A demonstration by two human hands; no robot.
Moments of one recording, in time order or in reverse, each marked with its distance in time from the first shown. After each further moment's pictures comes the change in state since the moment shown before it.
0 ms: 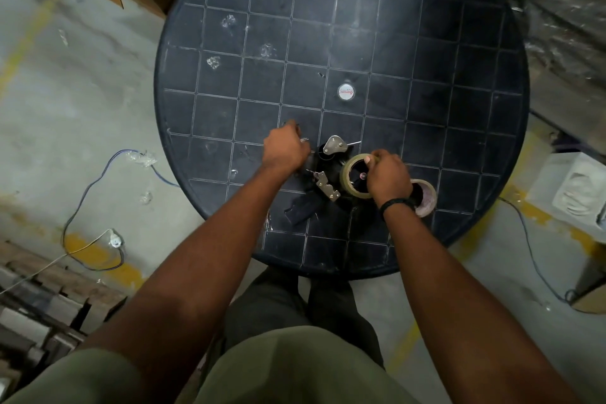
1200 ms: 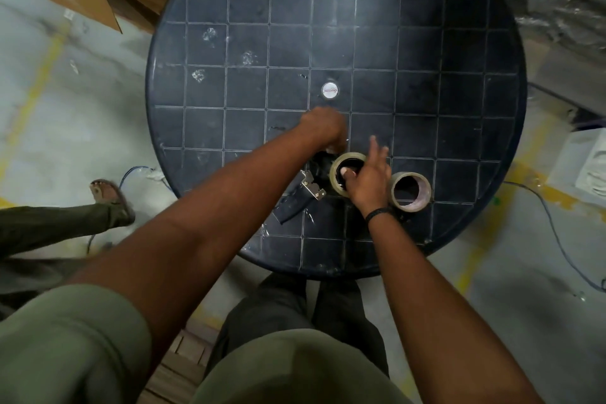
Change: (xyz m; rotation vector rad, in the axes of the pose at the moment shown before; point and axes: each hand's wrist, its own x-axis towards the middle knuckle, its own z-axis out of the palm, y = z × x) left_hand -0.005 0.126 0.011 0.758 -0.366 0.325; right_hand -0.019 0.006 0.016 0.317 -0.033 0.043
